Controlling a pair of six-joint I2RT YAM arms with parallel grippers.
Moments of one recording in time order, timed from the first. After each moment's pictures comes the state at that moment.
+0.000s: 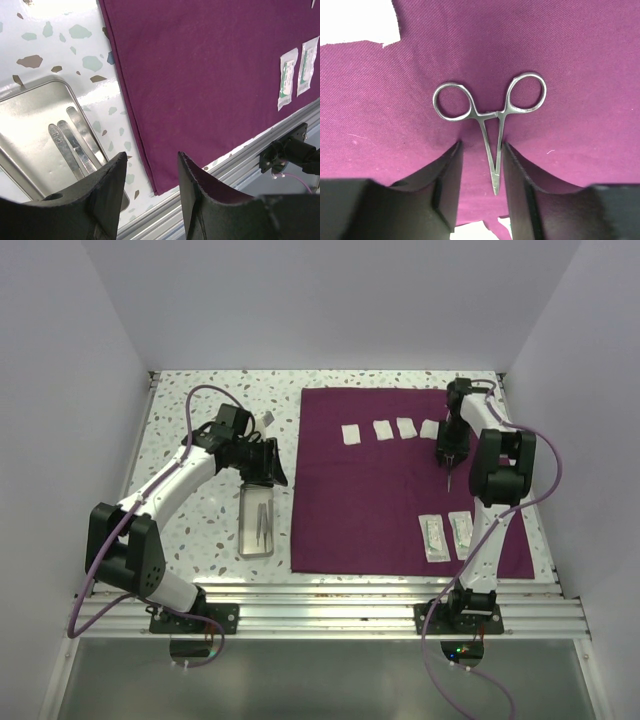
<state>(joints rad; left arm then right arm) -0.32 1.51 1.16 -0.67 0.42 -0.36 -0.06 2.25 1.82 -1.02 0.14 0.18</state>
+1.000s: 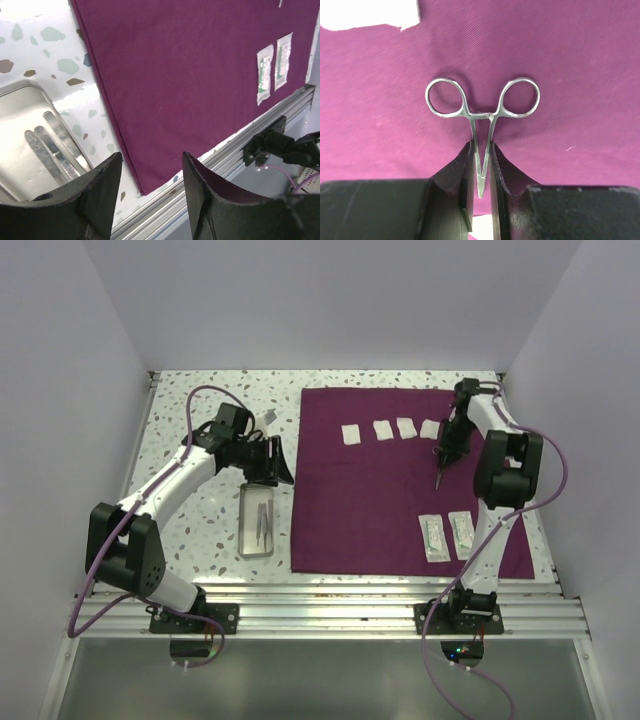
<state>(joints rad) -0.32 1.51 1.16 -0.66 0.48 -0.38 -0.09 2.22 1.79 -1.01 0.01 0.21</state>
